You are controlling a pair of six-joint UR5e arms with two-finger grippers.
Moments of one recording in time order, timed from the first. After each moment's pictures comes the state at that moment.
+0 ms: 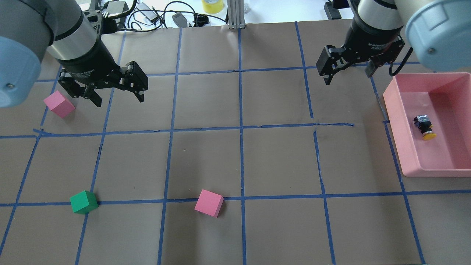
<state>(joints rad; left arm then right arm) -1.57 -1.52 -1.62 -1.58 1.60 -0.04 1.53 -1.56 1.57 -1.63 -1.59 -0.14</state>
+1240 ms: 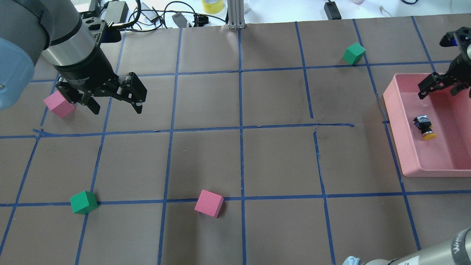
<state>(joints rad) -1.57 -1.51 -1.63 -1.64 1.60 0.01 0.99 -1.26 1.76 -2.13 -1.55 -0.64</state>
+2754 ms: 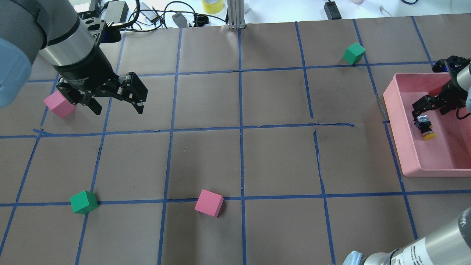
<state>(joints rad) -1.55 -1.50 -1.63 -1.65 1.57 0.03 0.94 -1.17 1.84 -2.25 -1.53 -0.68</state>
